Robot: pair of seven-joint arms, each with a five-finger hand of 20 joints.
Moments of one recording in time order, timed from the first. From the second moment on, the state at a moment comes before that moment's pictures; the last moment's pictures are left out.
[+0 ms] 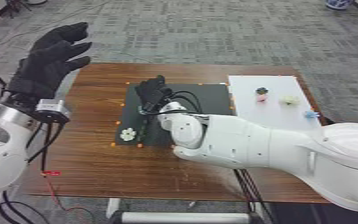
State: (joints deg) left arm 107.5 -42.3 -101.8 -122.4 45.2 1.0 2.9; right arm -25.3 -76.6 -10.9 -73.3 -123.4 15.6 36.5
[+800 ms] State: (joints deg) left arm 116.9 -45.6 -109.3 -126.0 45.3 1.9 3.2; right arm -47.8 -52.5 19.6 -102.9 -128.6 11.4 33.3
